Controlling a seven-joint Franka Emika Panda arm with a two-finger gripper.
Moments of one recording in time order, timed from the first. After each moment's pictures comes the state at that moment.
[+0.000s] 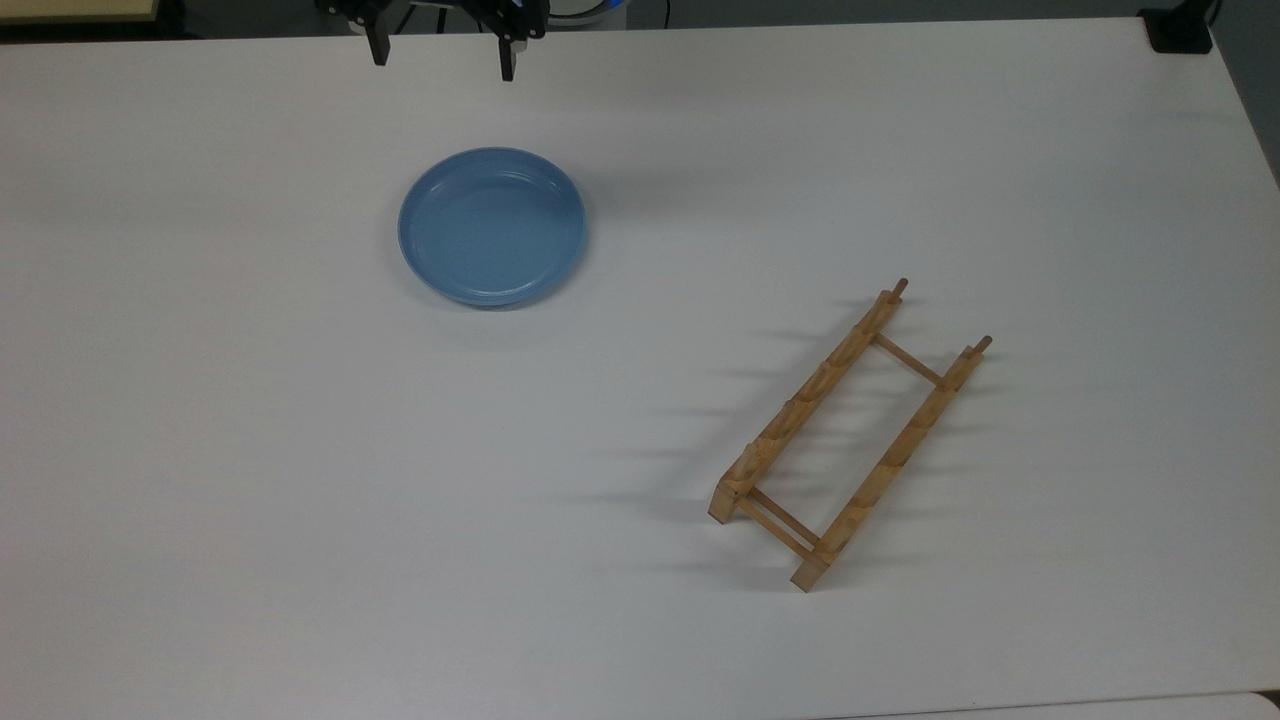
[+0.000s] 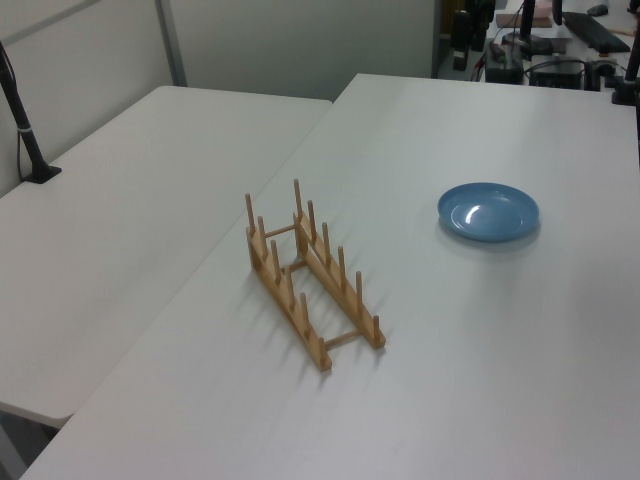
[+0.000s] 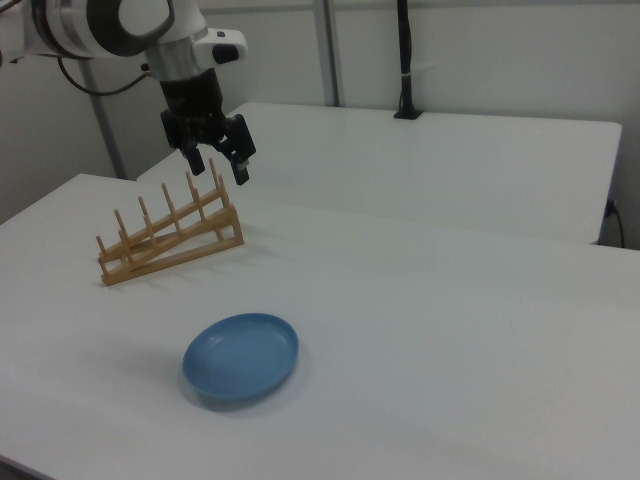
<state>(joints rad) 0.02 0.04 -0.05 -1.56 -0.05 1.67 0.05</state>
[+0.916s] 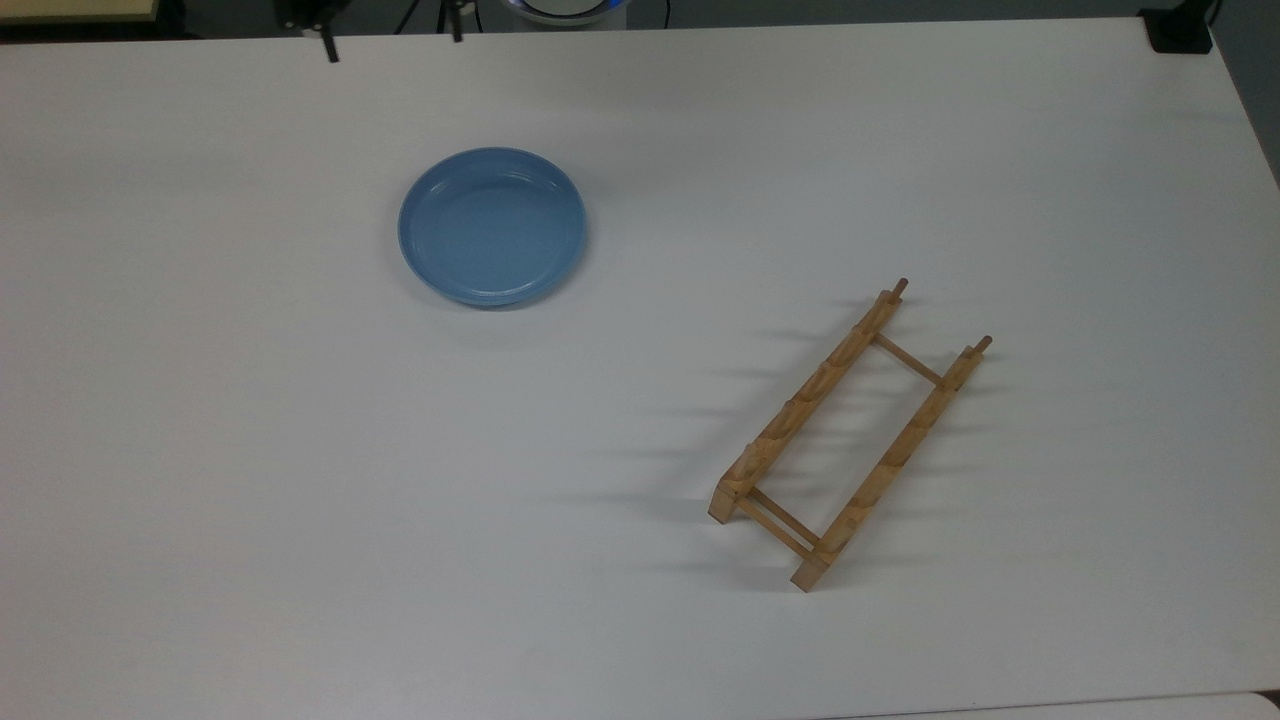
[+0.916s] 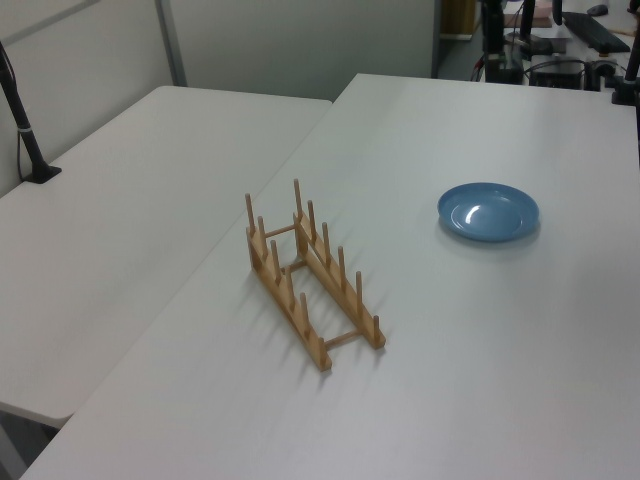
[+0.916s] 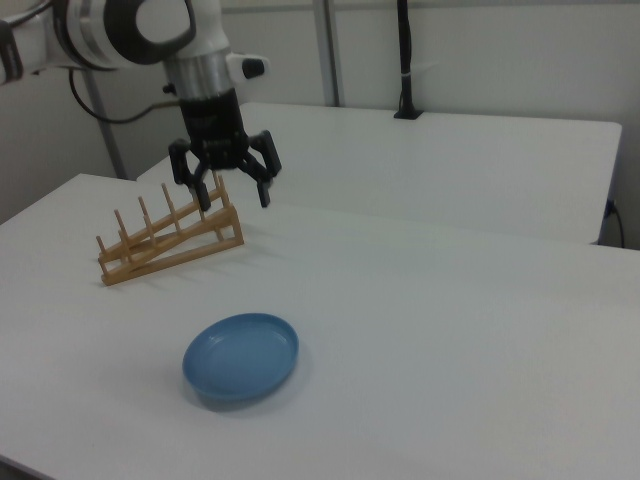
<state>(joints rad) -0.04 0.04 -0.06 -1.58 -0.11 1.57 -0.42</state>
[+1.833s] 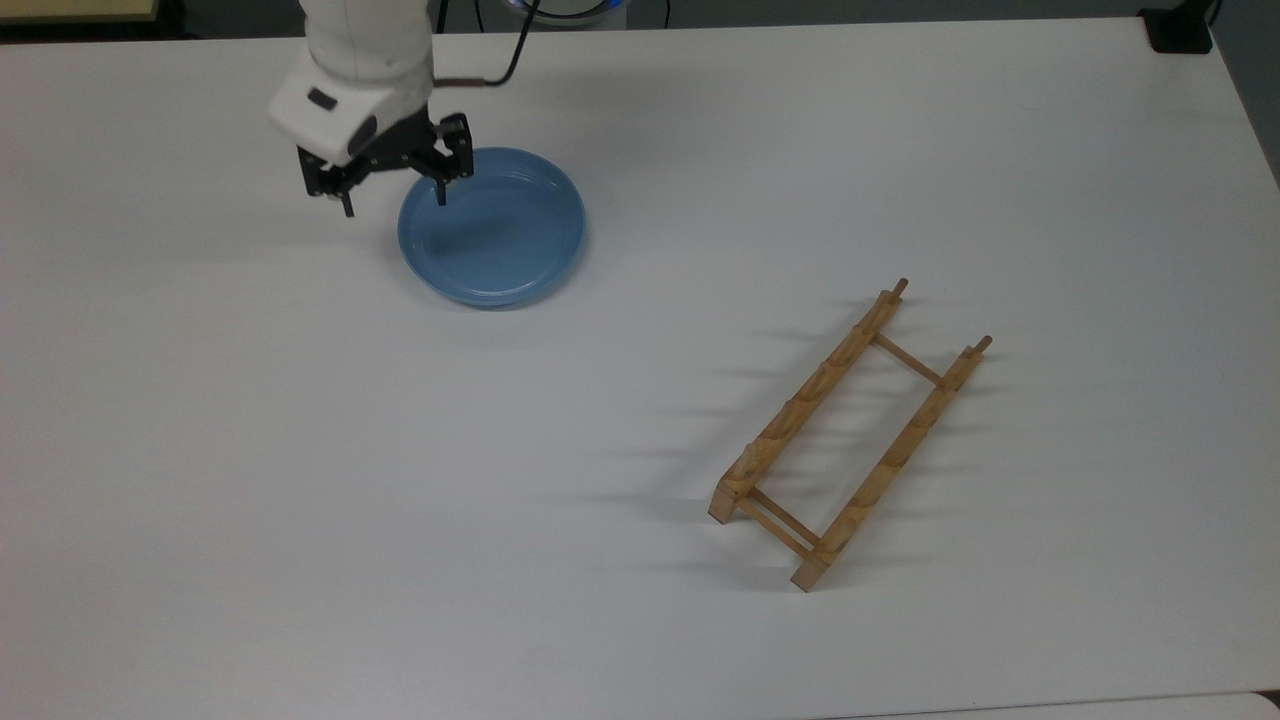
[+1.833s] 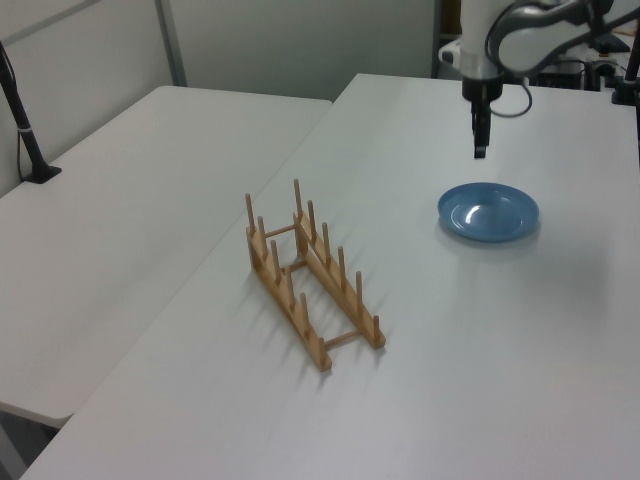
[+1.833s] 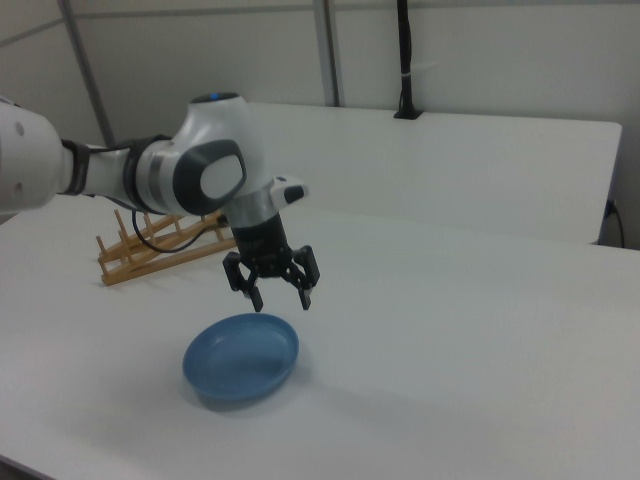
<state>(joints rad) -0.09 0.11 -0.06 -2.00 -0.18 2.11 -0.35</state>
